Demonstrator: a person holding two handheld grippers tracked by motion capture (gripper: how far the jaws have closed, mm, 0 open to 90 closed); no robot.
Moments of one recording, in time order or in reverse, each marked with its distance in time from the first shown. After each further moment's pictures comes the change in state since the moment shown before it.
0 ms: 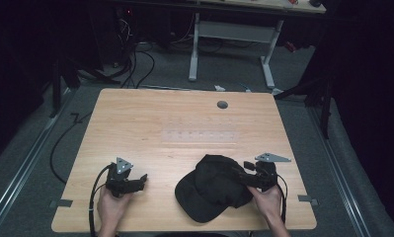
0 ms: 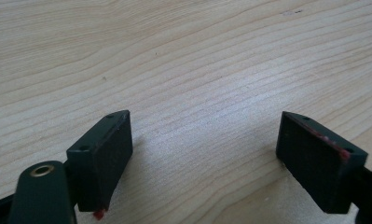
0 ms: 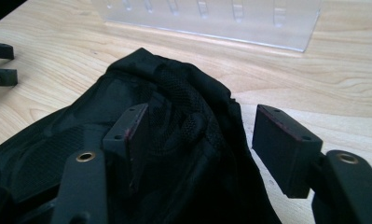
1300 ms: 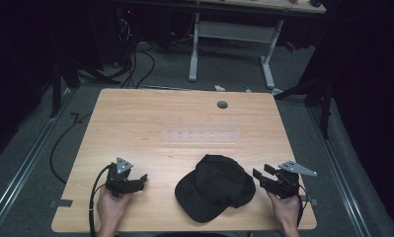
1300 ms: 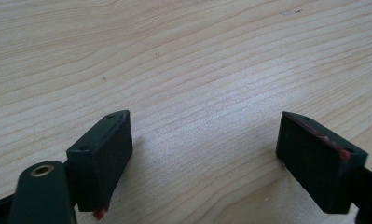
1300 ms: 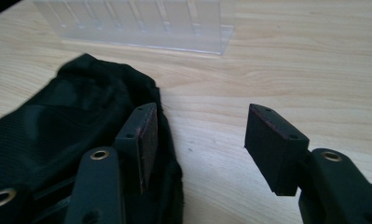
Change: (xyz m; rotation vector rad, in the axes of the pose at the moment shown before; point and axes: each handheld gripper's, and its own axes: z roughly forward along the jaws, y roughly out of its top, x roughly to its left) left arm 0.000 0.000 0.000 0.001 -0.002 0.000; right arm -0.028 -0.026 -0.045 -0.120 -0.129 0.025
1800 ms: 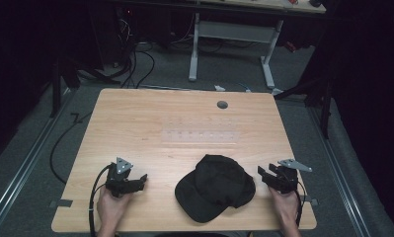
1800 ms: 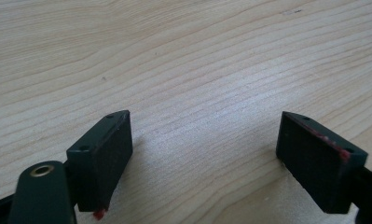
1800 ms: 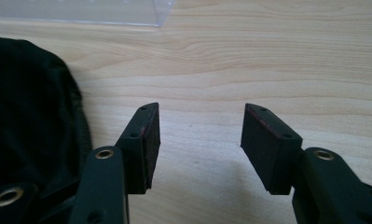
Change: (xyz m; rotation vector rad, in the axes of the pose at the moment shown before) left arm 0.000 0.000 0.000 0.000 -0.001 0.000; right arm -0.031 -0.013 0.028 0.056 -0.143 0.032
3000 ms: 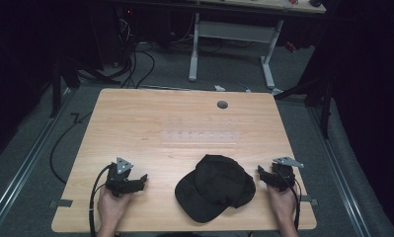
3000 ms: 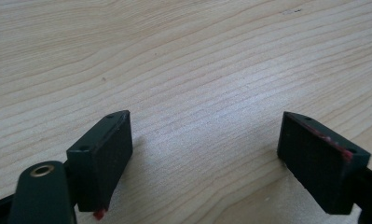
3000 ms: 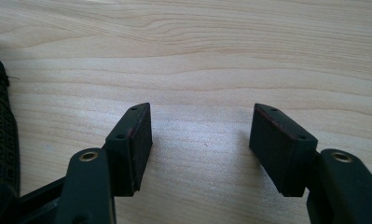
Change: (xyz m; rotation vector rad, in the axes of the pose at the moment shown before) left arm 0.000 0.000 0.000 0.004 0.000 0.010; right arm -0.006 -0.002 0.026 0.069 -0.135 -0.052
